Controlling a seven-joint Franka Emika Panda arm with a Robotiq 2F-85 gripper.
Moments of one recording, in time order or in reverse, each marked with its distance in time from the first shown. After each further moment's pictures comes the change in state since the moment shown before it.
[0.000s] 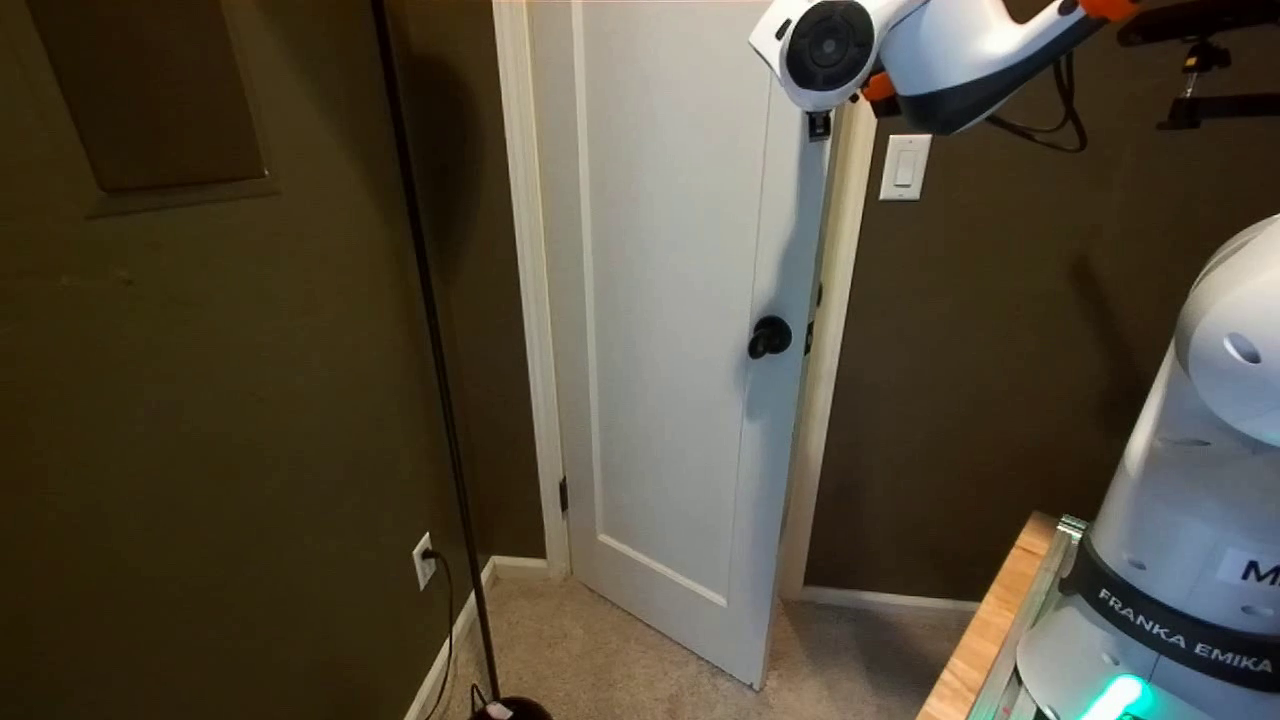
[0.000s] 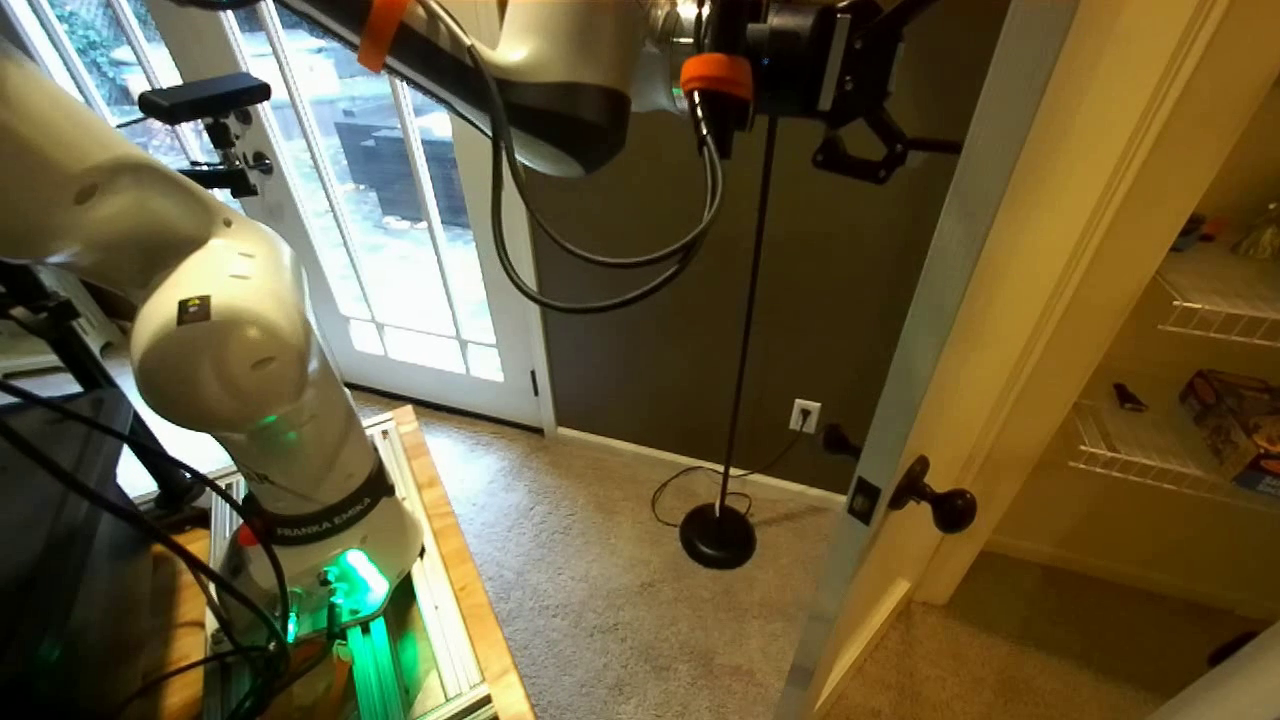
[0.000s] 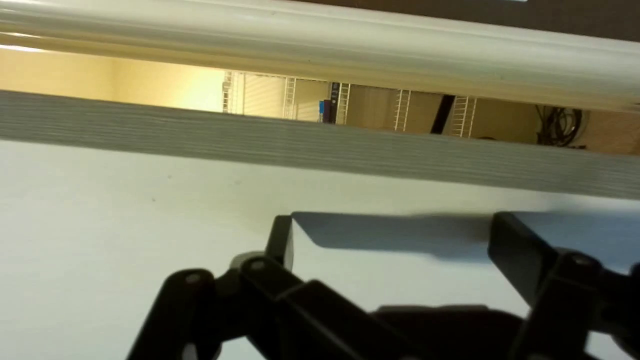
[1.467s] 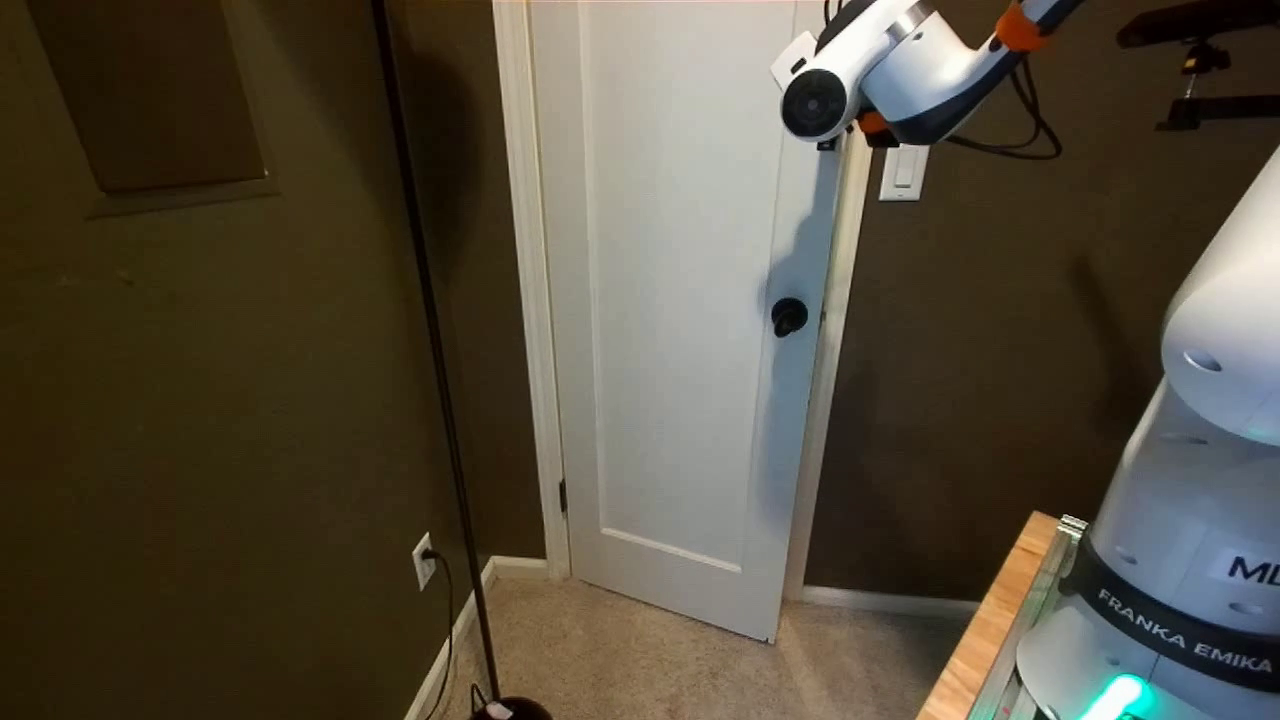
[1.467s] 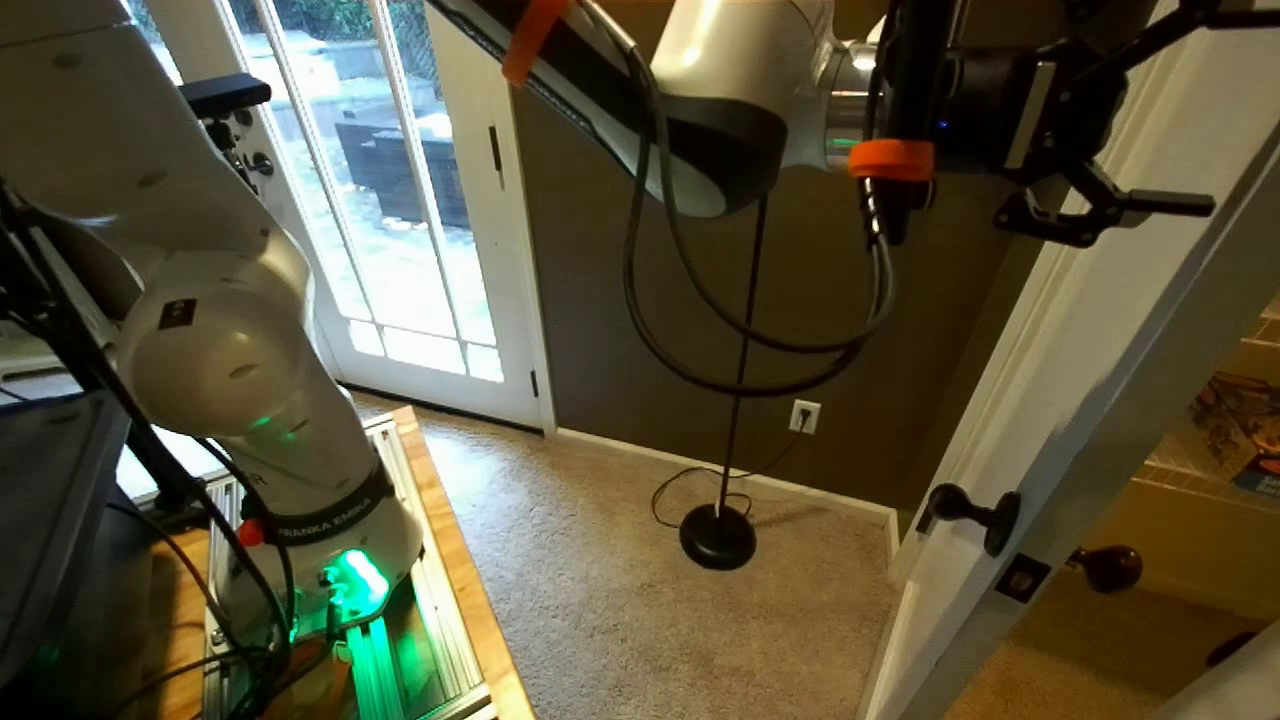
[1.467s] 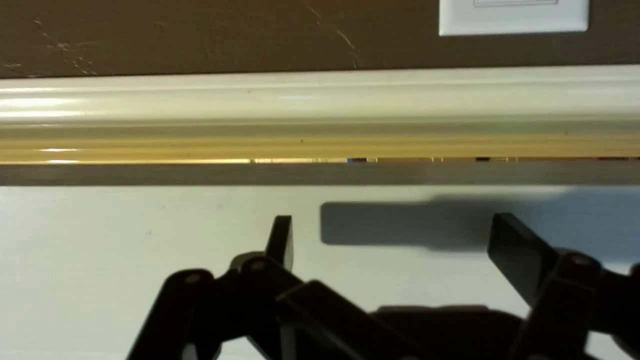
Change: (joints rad) arm -0.096 0.329 -0.104 0.262 -0.139 0.023 0.299
